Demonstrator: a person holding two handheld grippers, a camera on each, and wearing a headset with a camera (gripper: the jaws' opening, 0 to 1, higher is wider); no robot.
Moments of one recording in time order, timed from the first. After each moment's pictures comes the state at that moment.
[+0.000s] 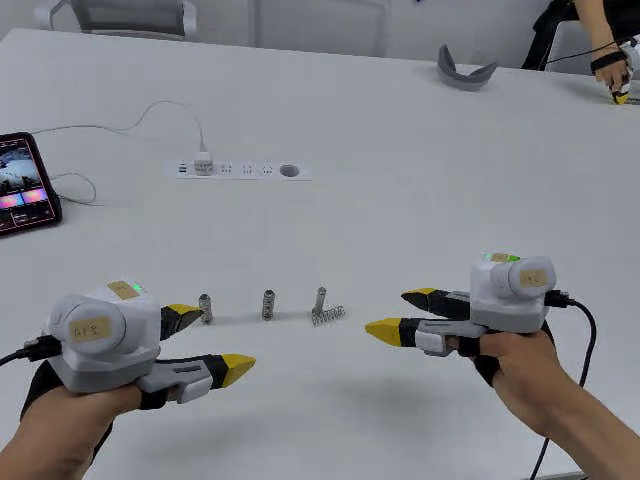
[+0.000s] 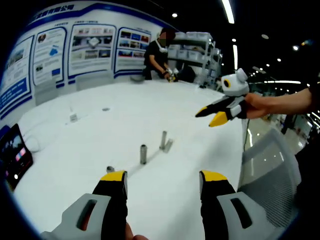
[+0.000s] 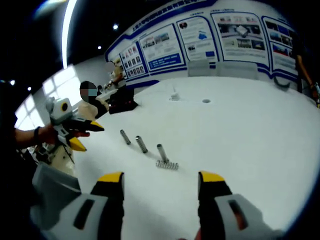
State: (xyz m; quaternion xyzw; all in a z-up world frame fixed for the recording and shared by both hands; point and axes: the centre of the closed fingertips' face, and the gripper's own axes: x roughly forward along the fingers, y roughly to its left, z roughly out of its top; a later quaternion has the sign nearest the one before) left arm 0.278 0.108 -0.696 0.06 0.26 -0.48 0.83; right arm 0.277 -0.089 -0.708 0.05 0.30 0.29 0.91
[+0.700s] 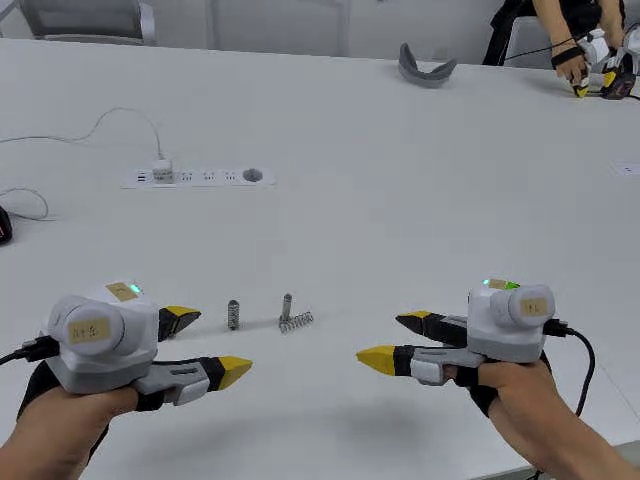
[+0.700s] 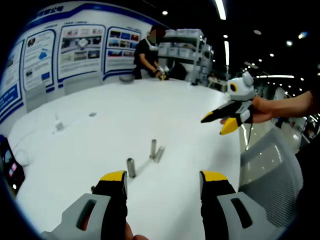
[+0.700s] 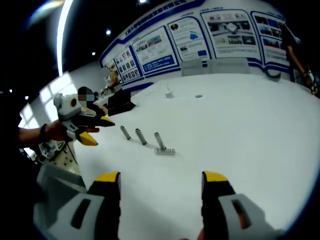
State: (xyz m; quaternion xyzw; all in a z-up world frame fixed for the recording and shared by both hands) left arm 0.286 0.066 -0.697 0.08 0.26 -0.52 0.81; right arm 0.243 -0.111 -0.714 0.08 0.30 0.28 0.91
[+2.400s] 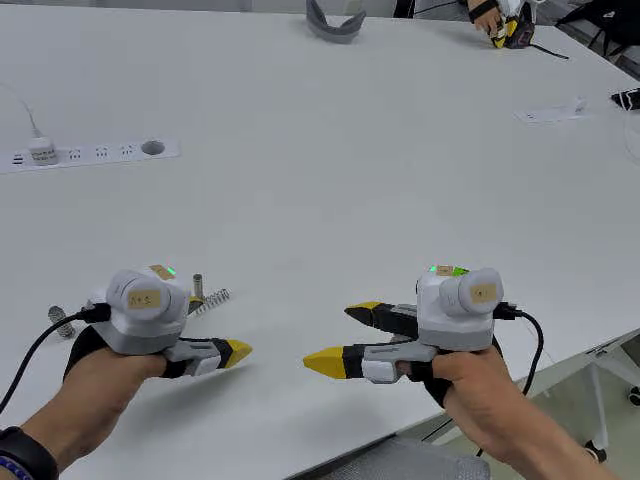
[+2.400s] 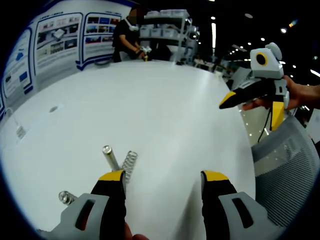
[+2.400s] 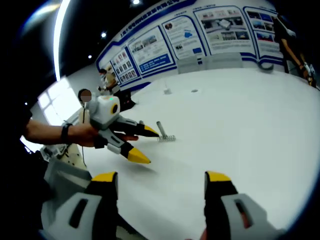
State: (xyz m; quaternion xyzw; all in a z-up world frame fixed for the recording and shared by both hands) left arm 0.287 -0.046 -0.777 0.13 0.30 -0.56 0.76; right arm 0.201 -0.126 -0.714 0.10 0.31 0.27 0.91
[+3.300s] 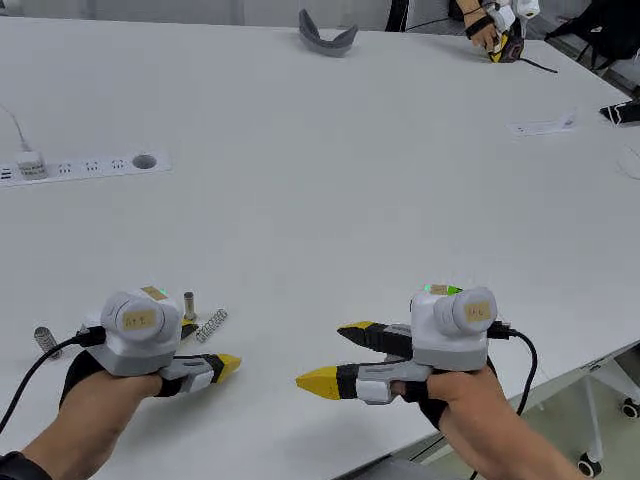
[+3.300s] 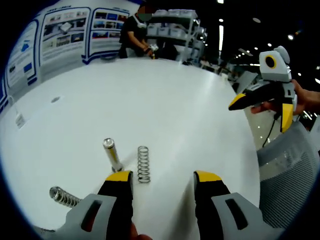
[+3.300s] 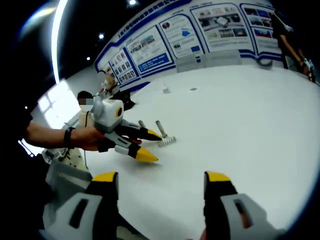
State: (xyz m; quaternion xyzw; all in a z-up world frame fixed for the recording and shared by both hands) left arm 0.296 -0.049 -0.791 0.11 0.32 -0.54 0.77; right arm 0.201 -0.126 -0.716 0.11 0.32 0.27 0.90
